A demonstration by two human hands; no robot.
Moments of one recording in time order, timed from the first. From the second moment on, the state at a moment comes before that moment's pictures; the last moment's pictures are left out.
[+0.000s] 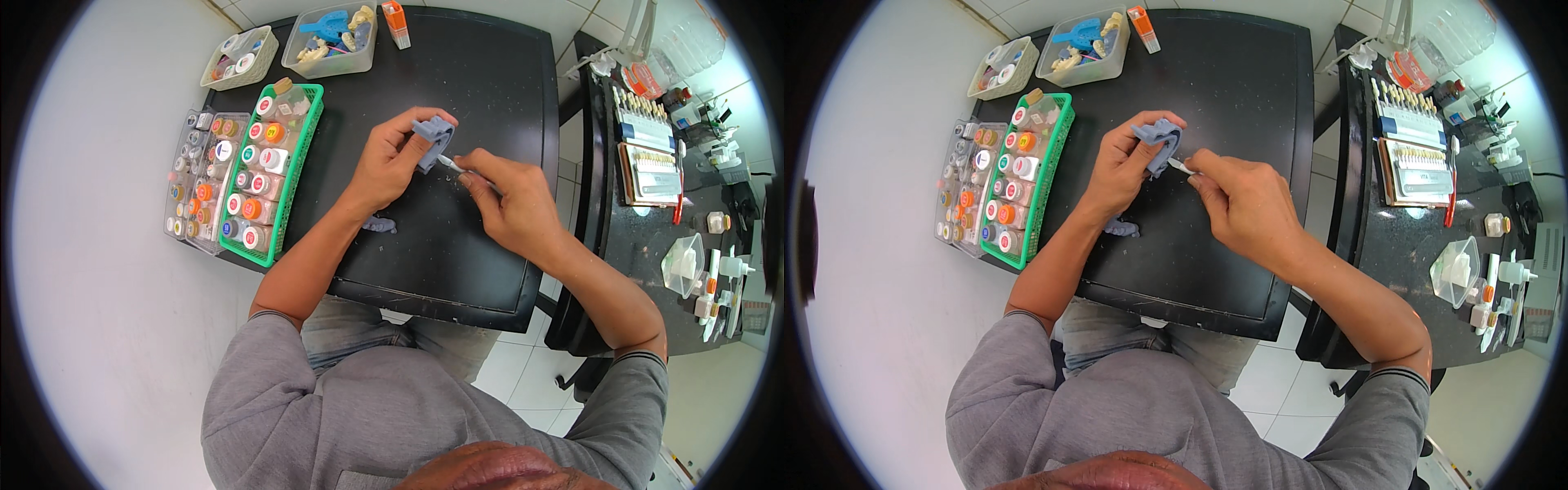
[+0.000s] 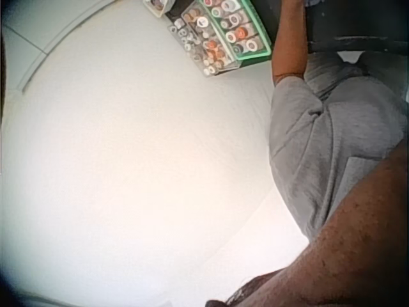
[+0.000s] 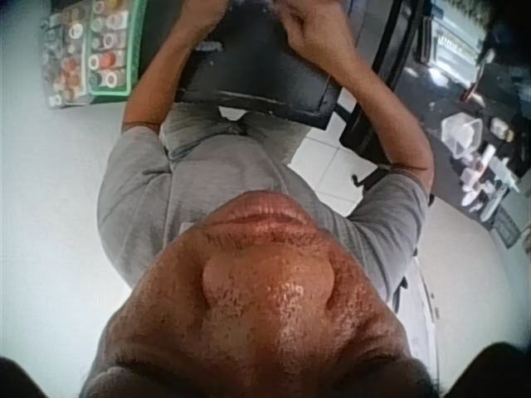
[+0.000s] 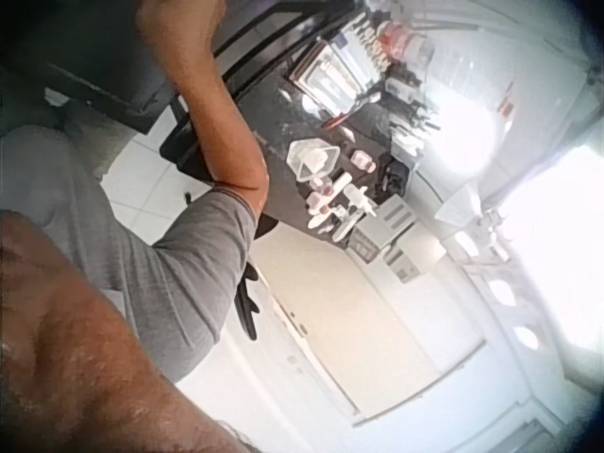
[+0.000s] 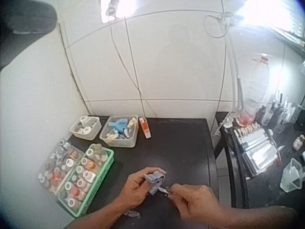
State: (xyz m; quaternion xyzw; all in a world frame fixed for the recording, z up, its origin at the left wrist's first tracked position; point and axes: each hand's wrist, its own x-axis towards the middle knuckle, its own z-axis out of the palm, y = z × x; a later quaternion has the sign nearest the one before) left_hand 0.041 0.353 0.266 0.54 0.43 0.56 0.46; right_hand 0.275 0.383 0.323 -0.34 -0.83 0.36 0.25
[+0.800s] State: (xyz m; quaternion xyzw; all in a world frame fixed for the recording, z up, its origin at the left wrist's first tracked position) left_hand 0.039 0.351 0.264 0.52 0.41 0.57 0.49; right_hand 0.275 0.384 0.320 -0.33 -0.85 0.30 0.28
